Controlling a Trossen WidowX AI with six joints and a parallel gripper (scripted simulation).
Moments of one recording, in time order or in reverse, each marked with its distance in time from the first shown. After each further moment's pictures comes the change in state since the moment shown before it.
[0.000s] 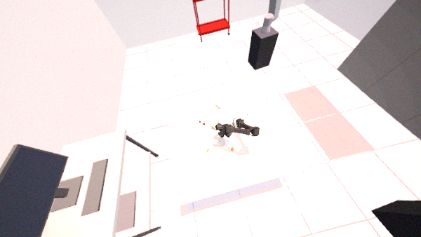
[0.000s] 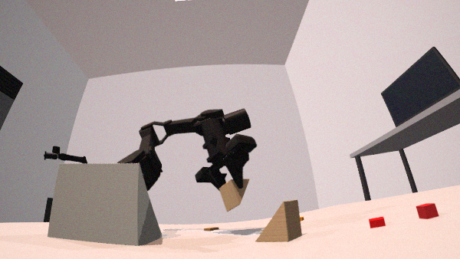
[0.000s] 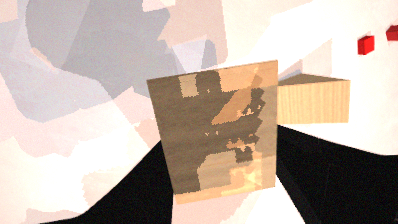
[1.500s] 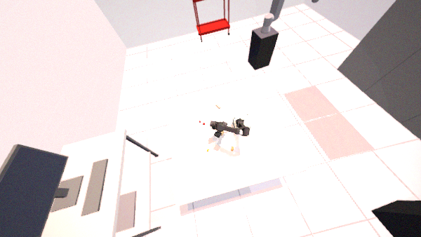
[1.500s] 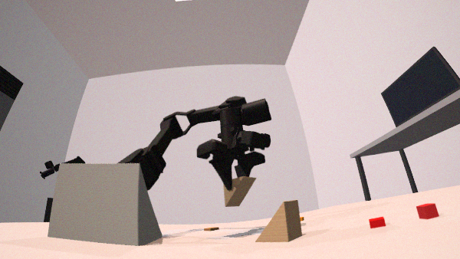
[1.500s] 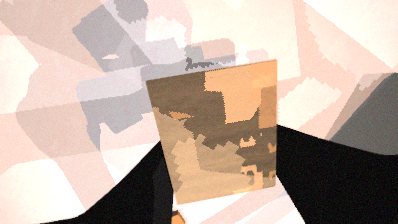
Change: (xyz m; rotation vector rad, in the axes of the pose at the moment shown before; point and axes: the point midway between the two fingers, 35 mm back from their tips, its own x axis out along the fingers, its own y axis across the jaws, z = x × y) arm -0.003 -0.013 0.010 1.459 0.273 0.190
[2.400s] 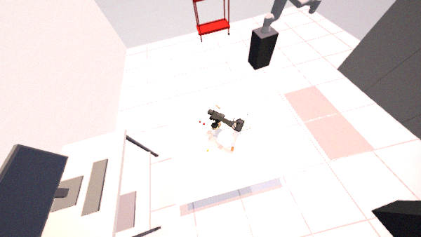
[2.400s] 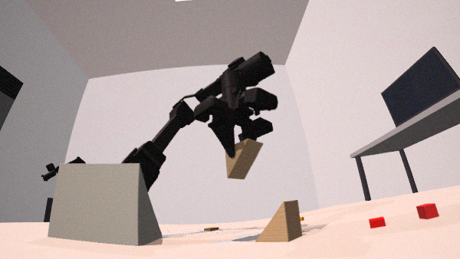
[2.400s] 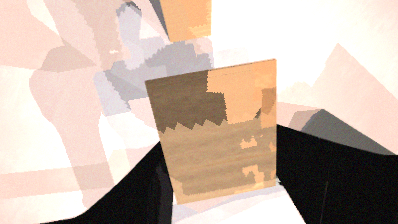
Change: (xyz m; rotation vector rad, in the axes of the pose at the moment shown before) arm -0.052 -0.055 0.065 0.042 0.000 0.004
